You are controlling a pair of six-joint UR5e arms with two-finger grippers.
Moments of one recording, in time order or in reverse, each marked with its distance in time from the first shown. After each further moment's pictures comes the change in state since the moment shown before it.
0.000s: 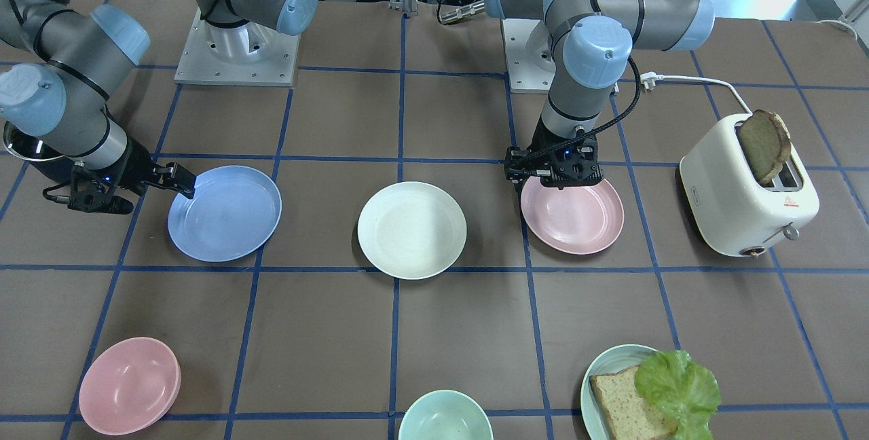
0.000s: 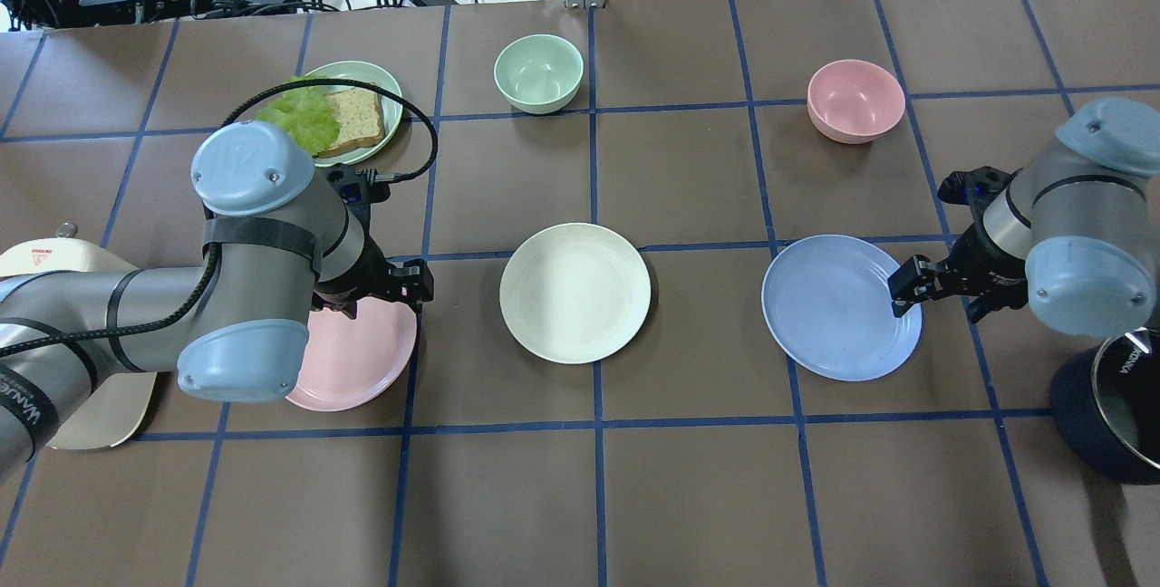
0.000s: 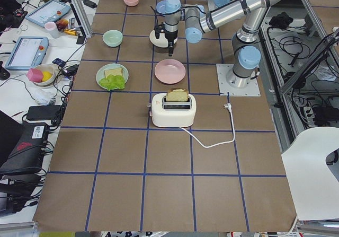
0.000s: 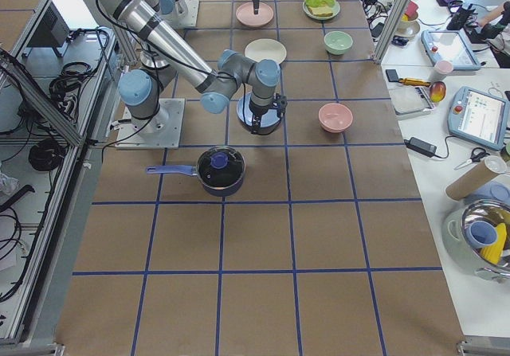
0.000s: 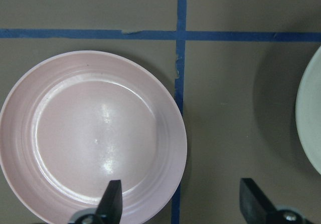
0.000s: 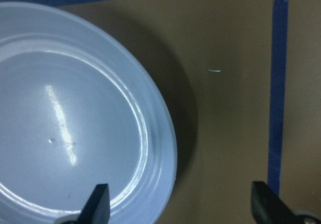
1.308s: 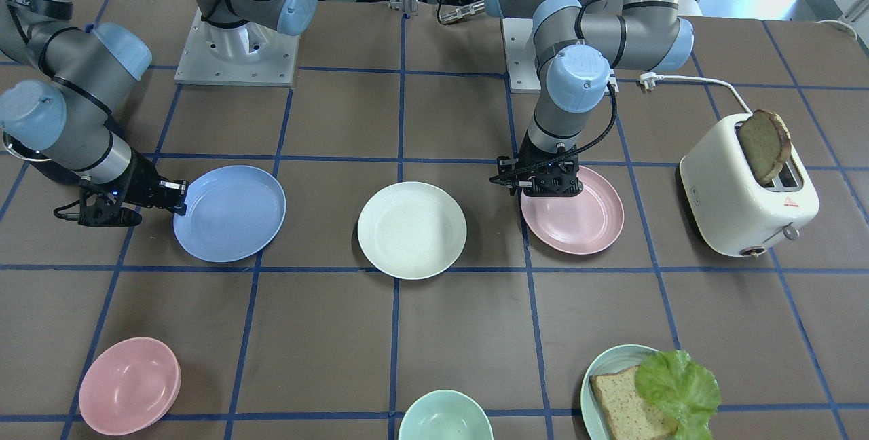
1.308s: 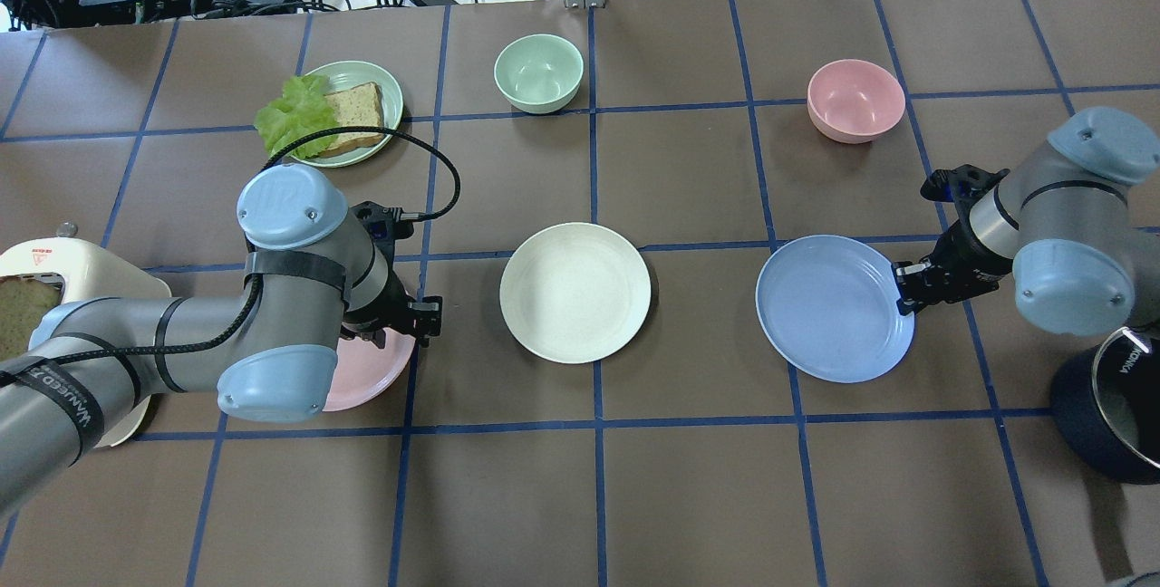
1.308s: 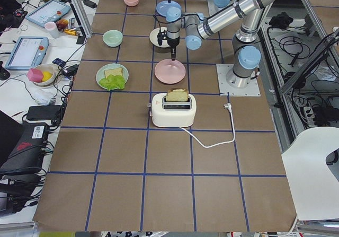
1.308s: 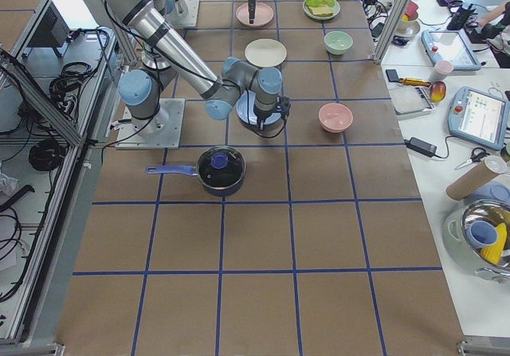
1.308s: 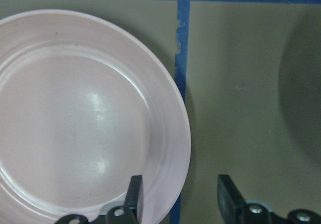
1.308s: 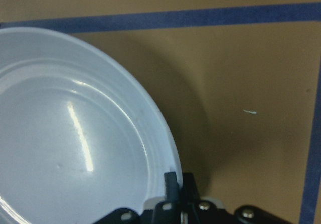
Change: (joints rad) left arm -0.022 -0.069 -0.057 0.060 -0.001 0.045; right arm -0.002 0.041 -0.008 -0.051 0.080 -0.080
